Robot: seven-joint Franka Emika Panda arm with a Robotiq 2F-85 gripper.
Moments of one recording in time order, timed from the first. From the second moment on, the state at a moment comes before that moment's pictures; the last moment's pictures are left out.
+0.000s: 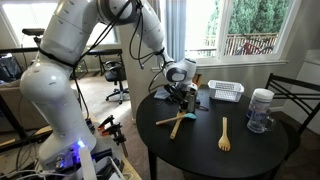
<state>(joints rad) -0.20 0.63 0.01 -1.98 0.30 2.47 -0.31</state>
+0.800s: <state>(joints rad) 0.01 0.83 -0.08 -1.85 0.22 2.60 0.19</state>
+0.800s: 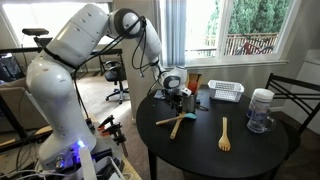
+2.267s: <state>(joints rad) 0.11 0.93 -0.20 -1.79 0.15 2.64 0.42</state>
